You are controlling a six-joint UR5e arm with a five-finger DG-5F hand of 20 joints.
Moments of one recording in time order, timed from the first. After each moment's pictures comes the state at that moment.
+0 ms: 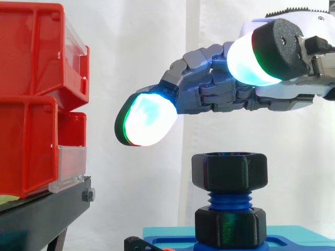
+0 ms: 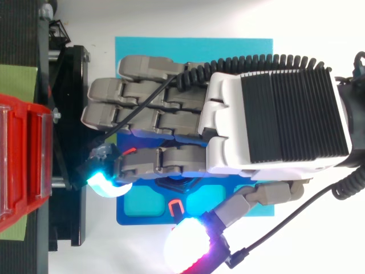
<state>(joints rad) 0.14 -2.20 -1.18 -2.87 -1.58 -1.22</state>
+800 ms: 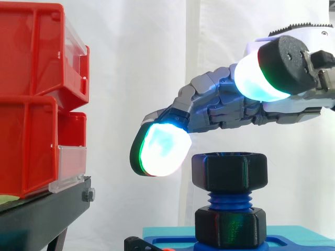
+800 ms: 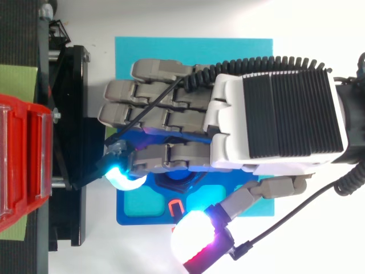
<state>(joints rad) 0.14 -2.20 -1.18 -2.94 -1.58 -1.21</state>
